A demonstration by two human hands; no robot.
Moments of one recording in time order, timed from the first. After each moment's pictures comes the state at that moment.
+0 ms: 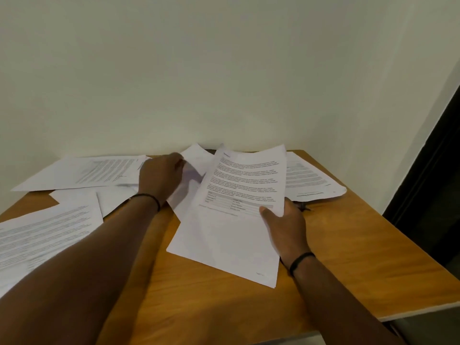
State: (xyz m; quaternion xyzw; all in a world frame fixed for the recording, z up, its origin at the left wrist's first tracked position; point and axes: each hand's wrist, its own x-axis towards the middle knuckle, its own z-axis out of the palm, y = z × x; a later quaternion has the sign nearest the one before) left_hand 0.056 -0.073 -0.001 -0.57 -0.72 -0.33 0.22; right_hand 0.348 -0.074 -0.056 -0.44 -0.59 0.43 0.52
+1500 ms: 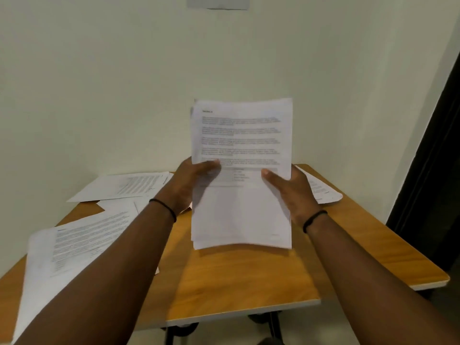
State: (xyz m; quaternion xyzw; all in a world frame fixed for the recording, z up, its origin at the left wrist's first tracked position) left_hand 0.130 -0.172 0.082 -0.51 -0.41 -0.62 -0.44; right_hand 0.356 -0.107 0.056 -0.29 -0.61 0.51 0.53
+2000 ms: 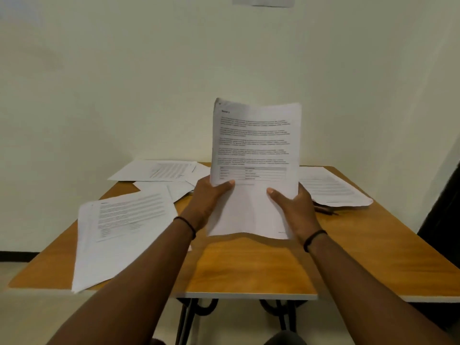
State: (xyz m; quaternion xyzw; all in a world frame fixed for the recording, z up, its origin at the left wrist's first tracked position) left_hand 0.124 -0.223 0.026 -0.45 -0.53 -0.64 -0.32; right_hand 0.319 -0.151 0.017 -0.31 -0.61 0.50 0.53
